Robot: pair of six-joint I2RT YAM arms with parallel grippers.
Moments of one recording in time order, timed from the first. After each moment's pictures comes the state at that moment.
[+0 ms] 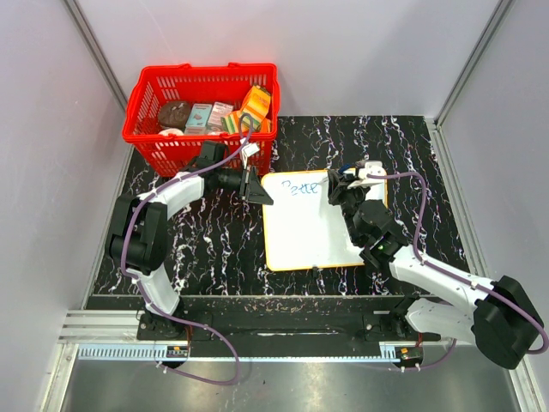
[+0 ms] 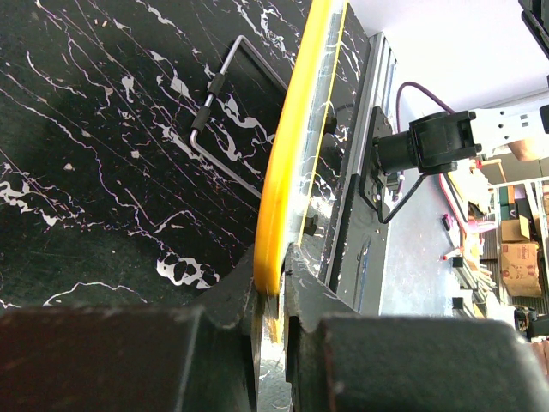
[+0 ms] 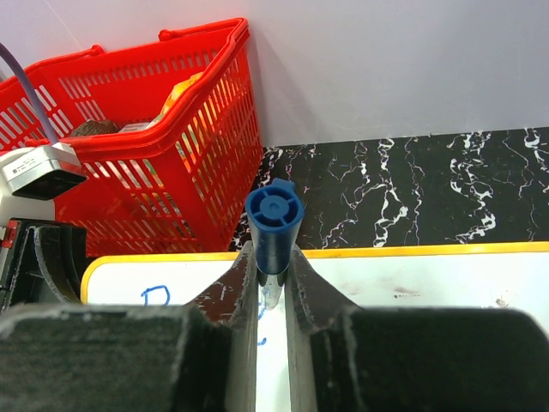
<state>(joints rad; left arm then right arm) -0.29 1.77 1.17 -0.21 1.14 -0.13 0.73 1.10 0.57 0.68 0.54 0.18</state>
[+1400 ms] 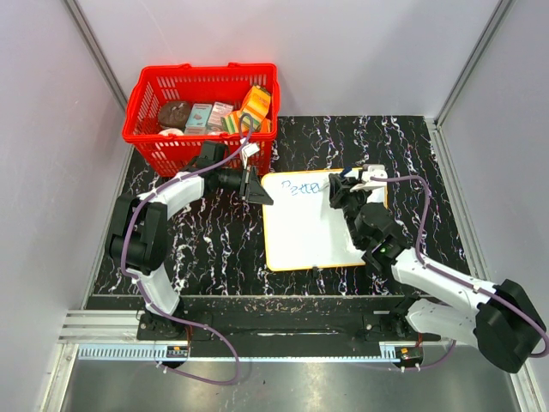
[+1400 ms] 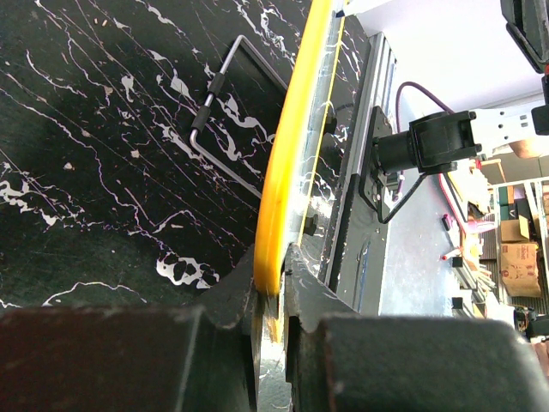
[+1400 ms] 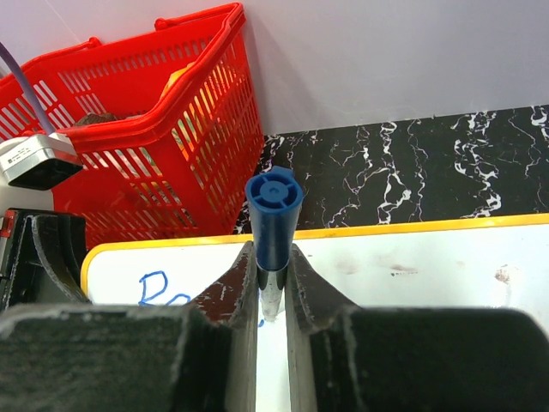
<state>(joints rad) -0.29 1.77 1.17 -0.22 1.14 -0.13 0.73 1.06 0.53 0.65 0.53 0.24</state>
